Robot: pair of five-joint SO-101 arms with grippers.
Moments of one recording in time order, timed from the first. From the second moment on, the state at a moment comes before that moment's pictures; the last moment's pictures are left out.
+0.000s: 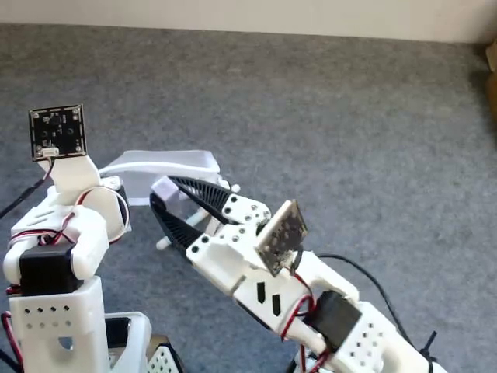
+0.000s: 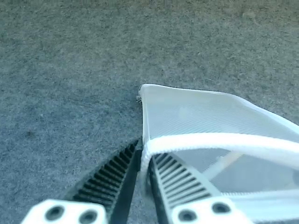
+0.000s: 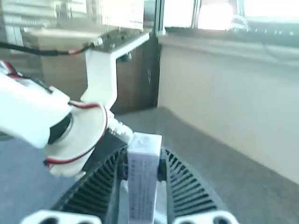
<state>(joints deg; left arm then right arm) -11.5 -58.9 34.6 76.9 9.2 -53.9 -70.9 59.1 12.4 3.7</state>
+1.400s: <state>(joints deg) -10.7 -58.8 34.7 76.9 9.2 -49.6 -47.1 69.4 -18.8 3.7</state>
